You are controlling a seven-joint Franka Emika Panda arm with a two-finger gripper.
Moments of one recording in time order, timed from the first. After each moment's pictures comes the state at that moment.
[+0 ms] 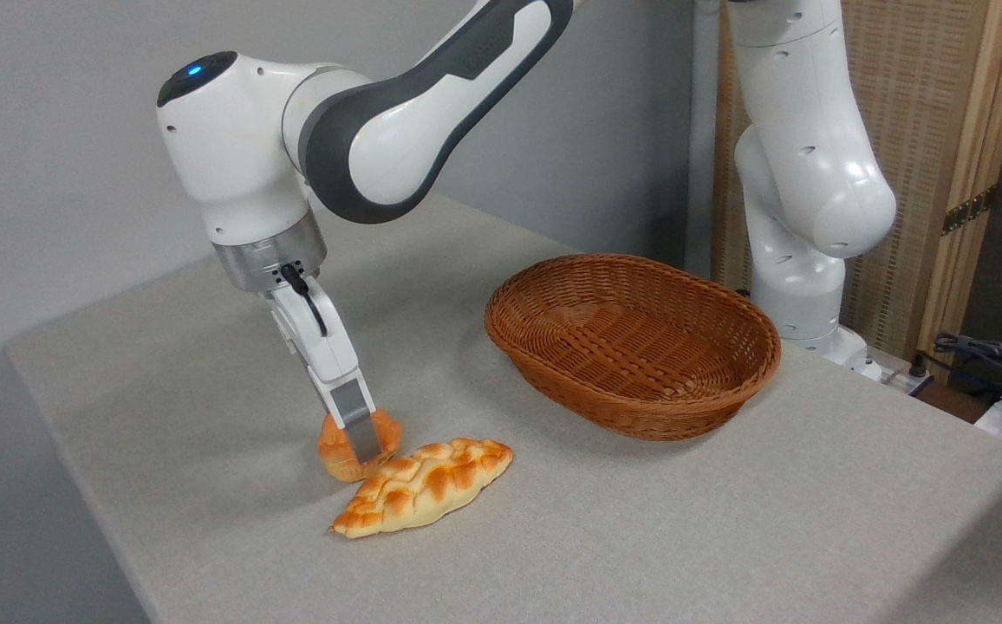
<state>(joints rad) -0.52 0.24 0.32 -1.76 -0.07 1.90 0.77</state>
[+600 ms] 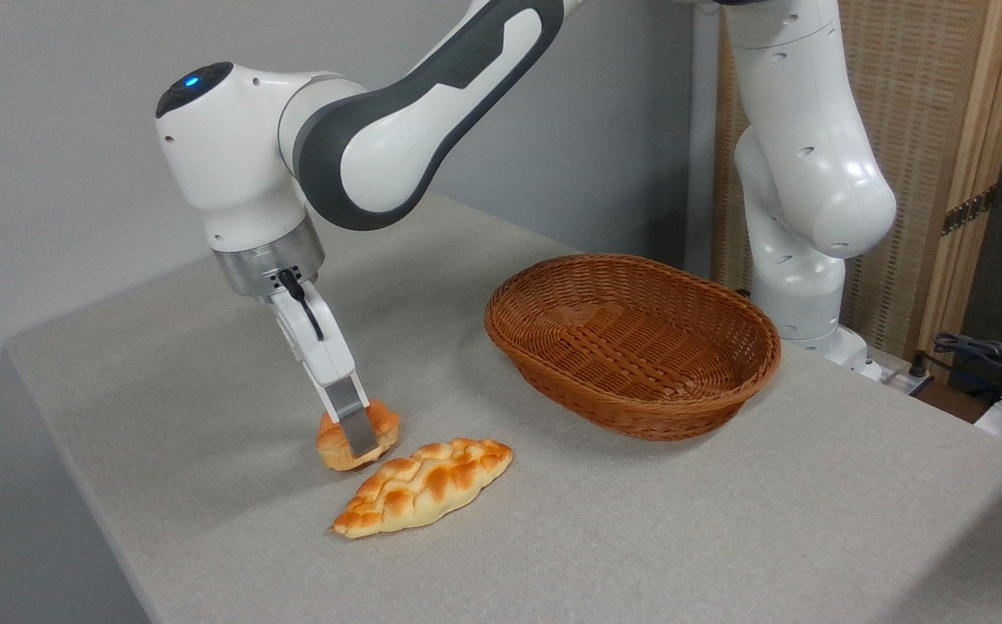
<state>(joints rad) -0.52 0.25 0.30 -1.76 -0.07 1.90 0.77</state>
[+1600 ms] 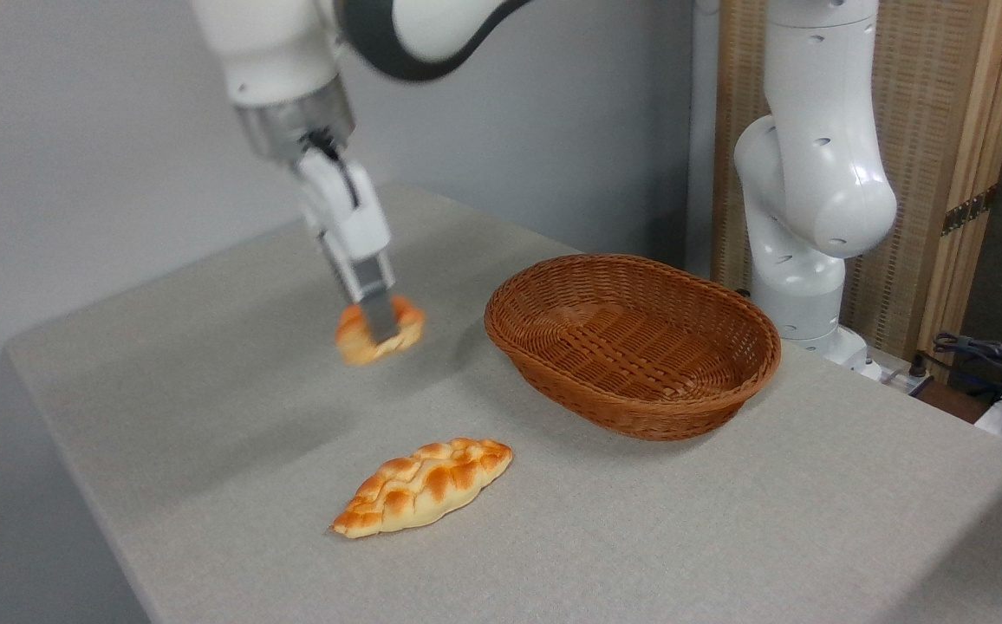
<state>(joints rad) -0.51 0.01 0.31 -1.74 -0.07 1.65 0.77</state>
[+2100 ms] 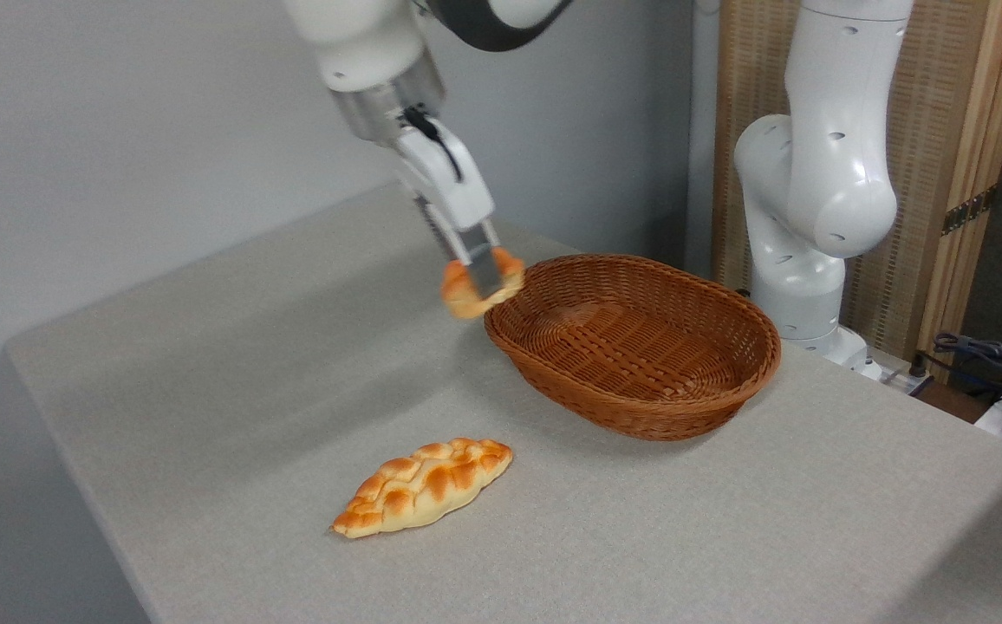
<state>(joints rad) -0.51 -0.18 0.31 -1.93 -0.07 1.48 0.78</state>
